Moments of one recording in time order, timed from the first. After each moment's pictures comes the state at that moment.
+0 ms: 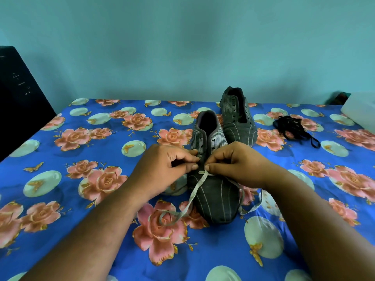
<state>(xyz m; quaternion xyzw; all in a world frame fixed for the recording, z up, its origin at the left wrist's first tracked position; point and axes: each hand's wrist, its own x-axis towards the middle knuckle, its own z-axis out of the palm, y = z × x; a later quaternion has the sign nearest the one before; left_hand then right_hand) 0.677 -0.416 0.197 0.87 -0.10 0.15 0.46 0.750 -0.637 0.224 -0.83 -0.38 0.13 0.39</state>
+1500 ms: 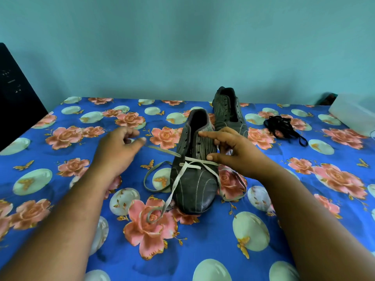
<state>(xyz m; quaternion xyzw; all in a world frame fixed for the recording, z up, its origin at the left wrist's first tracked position) 0.684 -0.358 0.207 0.87 0.18 0.19 0.41 0.781 -0.659 0.206 -0.82 -0.41 -0.02 0.40</state>
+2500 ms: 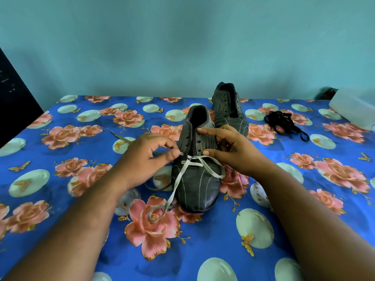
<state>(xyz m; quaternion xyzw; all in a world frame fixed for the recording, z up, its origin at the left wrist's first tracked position) 0.685 -0.390 0.197 0.91 -0.12 0.15 0.38 0.779 -0.648 0.195 -0.80 -0.36 0.00 0.47</state>
